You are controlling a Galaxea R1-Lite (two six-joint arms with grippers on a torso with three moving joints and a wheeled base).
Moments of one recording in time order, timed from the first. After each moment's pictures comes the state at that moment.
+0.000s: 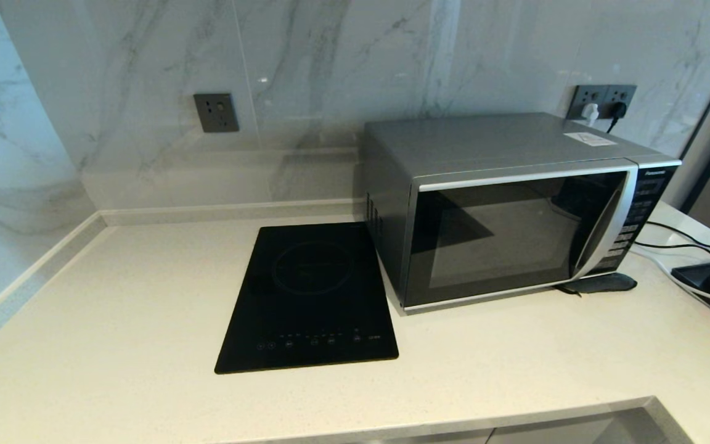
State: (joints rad) left arm 0.00 0.00 0.00 -0.01 0.02 -0.07; right arm 0.00 0.00 -0.07 0.13 -0.04 0.04
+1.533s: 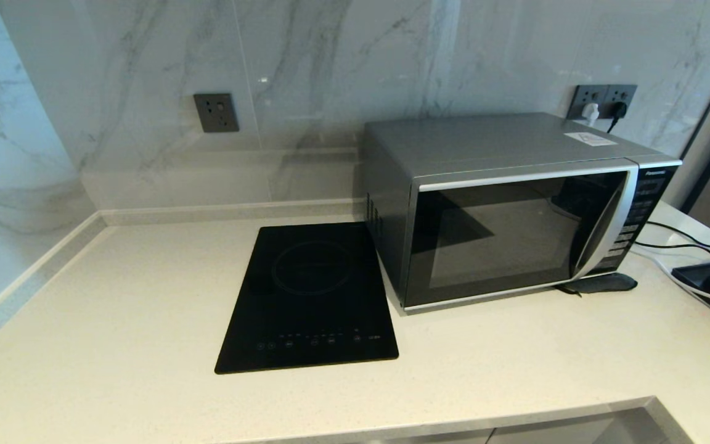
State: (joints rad) left arm 0.00 0.00 0.00 -0.01 0.02 -0.07; right arm 0.00 0.00 -0.04 0.10 -0.03 0.12
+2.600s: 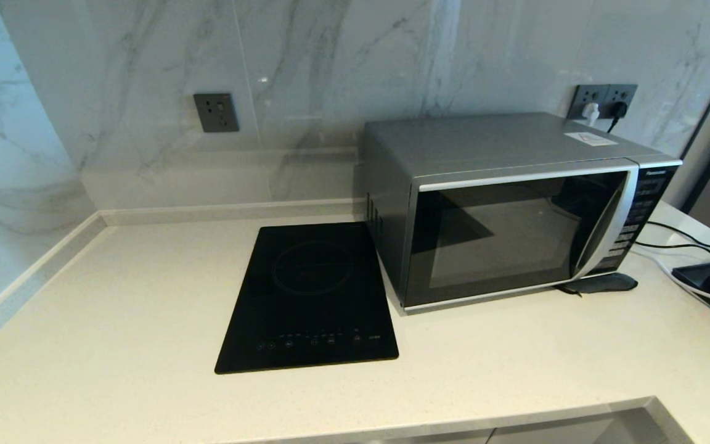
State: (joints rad) left arm 0.00 0.00 0.00 -0.01 0.02 -0.07; right arm 0.00 0.01 -0.09 0.13 -0.07 0.13
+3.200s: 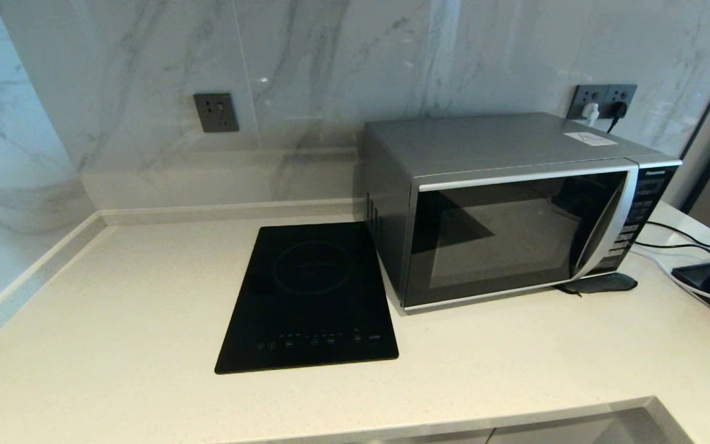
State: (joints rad) left arm 0.00 0.00 0.00 -0.01 0.02 -0.07; right arm 0.00 0.52 -0.68 0.25 -0.10 0.09
